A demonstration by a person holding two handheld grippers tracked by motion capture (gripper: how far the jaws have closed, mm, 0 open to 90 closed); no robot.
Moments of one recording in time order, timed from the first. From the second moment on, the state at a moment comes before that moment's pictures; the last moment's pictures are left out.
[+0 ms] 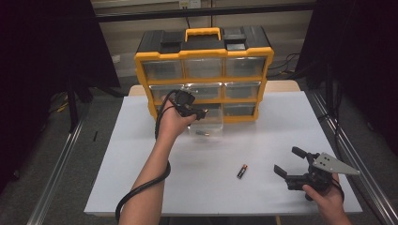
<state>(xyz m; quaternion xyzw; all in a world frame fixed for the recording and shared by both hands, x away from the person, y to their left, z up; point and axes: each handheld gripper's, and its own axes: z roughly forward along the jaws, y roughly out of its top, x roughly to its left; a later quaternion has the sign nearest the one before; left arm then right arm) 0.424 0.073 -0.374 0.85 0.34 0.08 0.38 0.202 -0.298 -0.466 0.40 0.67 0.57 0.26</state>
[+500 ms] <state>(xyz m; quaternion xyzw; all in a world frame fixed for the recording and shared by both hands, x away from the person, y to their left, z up) 0.429 0.075 -0.376 0.84 0.36 0.09 0.41 0.203 -0.299 -0.467 0.39 0.68 0.57 0.26</state>
